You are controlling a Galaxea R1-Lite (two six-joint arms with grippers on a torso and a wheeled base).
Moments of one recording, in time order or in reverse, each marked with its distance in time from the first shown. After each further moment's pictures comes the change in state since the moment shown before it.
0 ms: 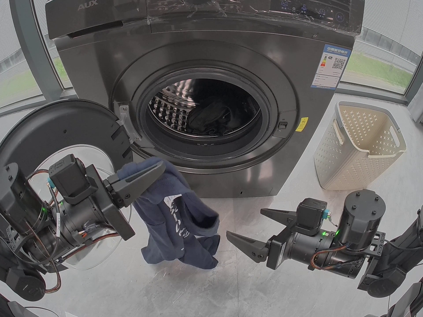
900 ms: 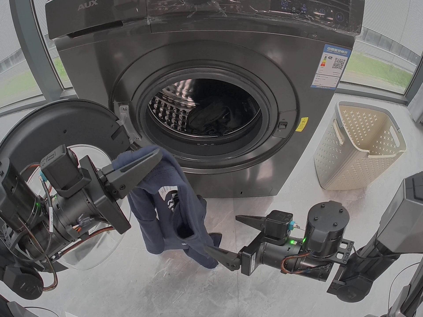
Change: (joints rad) left arm -0.003 -0.019 -0.023 -0.016 -0.001 -0.004; right arm 0.012 0.217 -0.070 -0.142 0.075 -0.104
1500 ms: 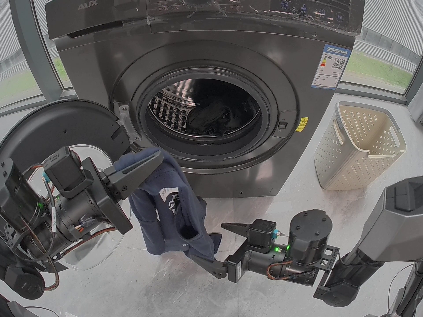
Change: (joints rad) left arm 0.004 0.011 0.002 0.000 0.001 -0.002; right arm 0.038 0.085 -0.050 -0.028 0.031 -0.010
